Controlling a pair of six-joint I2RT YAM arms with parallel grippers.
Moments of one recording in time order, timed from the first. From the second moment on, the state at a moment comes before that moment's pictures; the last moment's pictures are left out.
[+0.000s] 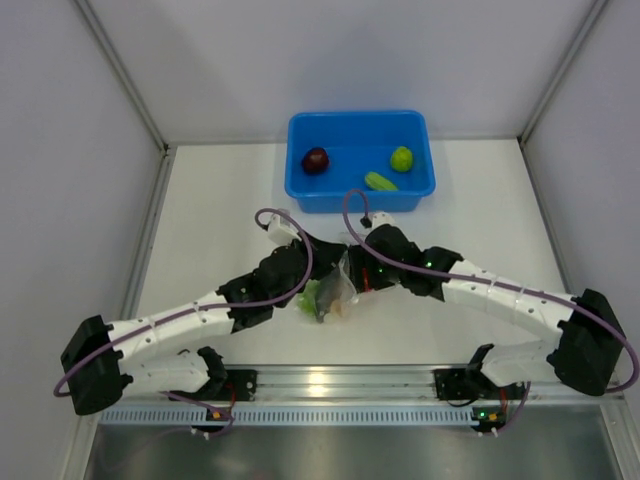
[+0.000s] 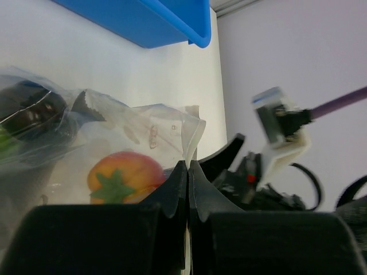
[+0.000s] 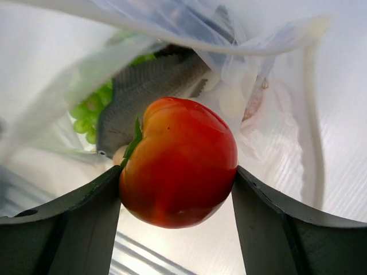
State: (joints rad) left arm -1.01 1.11 0.71 0.15 -0.43 -1.18; right arm 0.91 1.29 0.92 -0.48 0.18 0.53
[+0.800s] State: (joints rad) left arm -1.01 0.98 0.62 0.14 -0.51 -1.18; right arm 0.54 1.38 1.43 -0.63 0.28 0.33
